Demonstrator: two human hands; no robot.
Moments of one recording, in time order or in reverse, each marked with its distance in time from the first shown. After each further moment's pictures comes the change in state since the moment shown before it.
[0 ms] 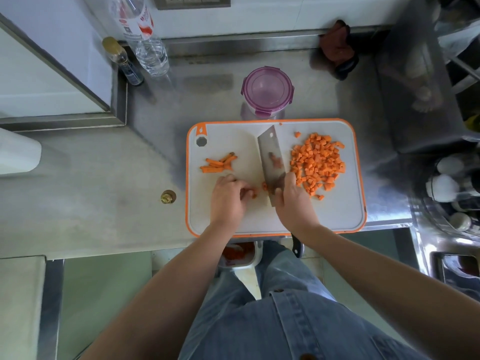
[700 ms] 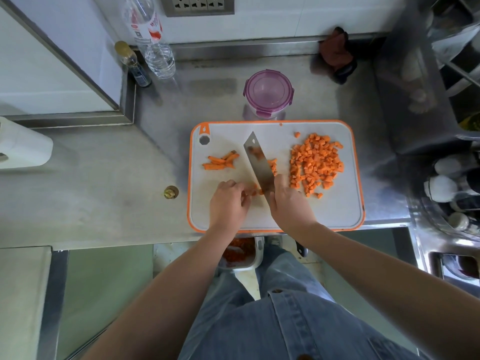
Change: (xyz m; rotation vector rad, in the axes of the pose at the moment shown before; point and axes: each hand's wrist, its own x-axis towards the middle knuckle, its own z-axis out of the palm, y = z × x) left_hand -0.022 0.005 -0.003 0.132 0.030 0.018; right_hand -0.010 0.000 0.002 -0.224 -0.071 -0.135
